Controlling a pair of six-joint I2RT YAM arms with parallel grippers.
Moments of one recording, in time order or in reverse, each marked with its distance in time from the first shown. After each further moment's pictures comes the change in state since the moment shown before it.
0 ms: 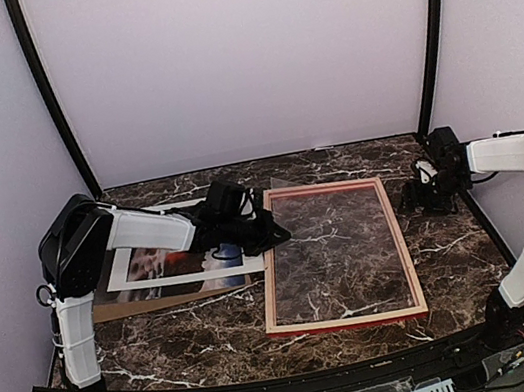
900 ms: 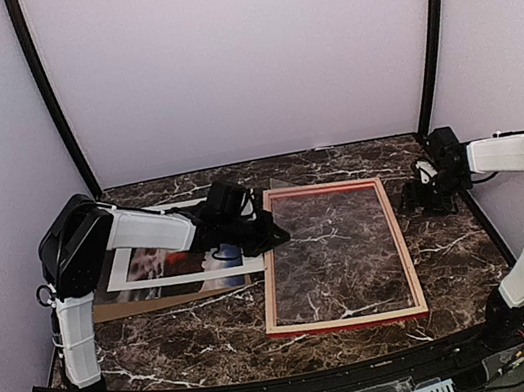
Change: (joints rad) left arm -0.003 0.000 0.003 -0.023 -0.016 0.019; right arm 0.000 -0.002 0.000 -0.004 -0.003 0.000
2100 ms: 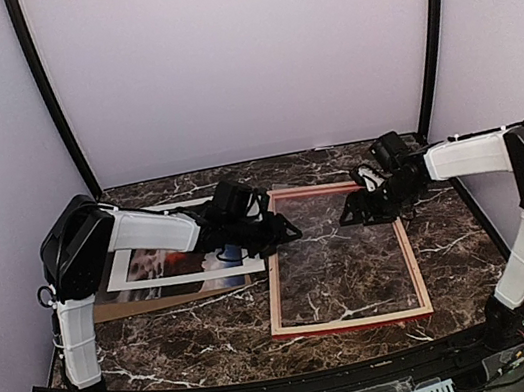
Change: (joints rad) left arm -0.032 0.001 0.024 -0.030 -0.006 0.016; right arm 0.314 0.105 0.098 0.114 -0.137 0.091
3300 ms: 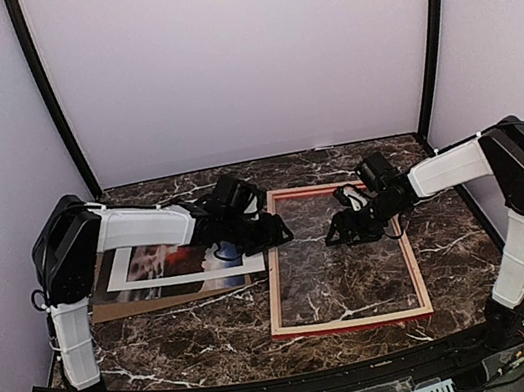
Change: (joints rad) left arm -0.014 -0.045 0.039 -0.209 -0.163 0.179; right arm 0.111 0.120 -0.046 0.159 -0.078 0.048
